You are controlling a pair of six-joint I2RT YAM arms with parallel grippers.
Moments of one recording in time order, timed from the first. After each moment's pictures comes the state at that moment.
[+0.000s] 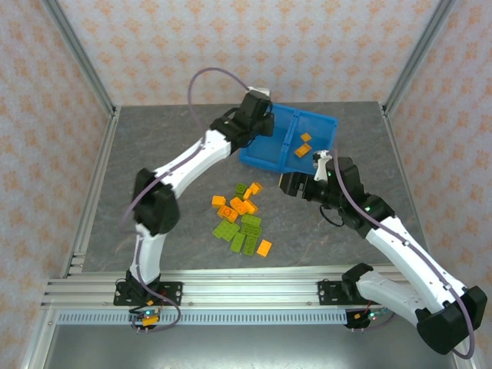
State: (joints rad) left arm -0.60 2.12 2.03 -0.52 -0.24 -0.34; right arm 0.51 0.91 0.85 -0.50 -0.20 0.62
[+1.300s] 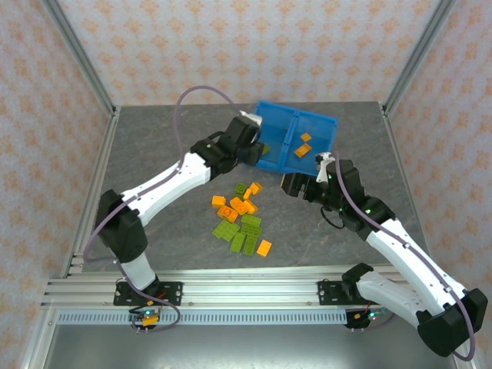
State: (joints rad) left arm -0.67 1.70 1.52 -0.59 -0.29 -0.22; right arm 0.51 0.90 0.83 -0.50 -0.16 0.64
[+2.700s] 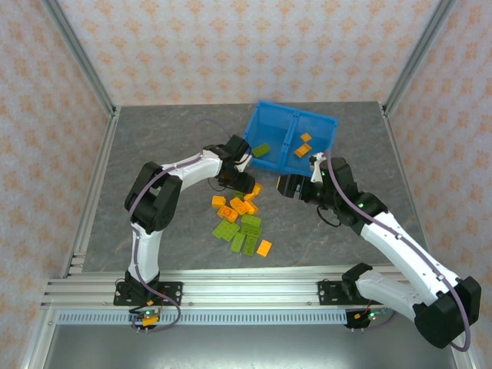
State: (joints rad) left arm -0.51 2.05 1.47 -0.69 0.13 -0.24; right arm 0.51 0.97 0.83 -0.50 -0.20 0.65
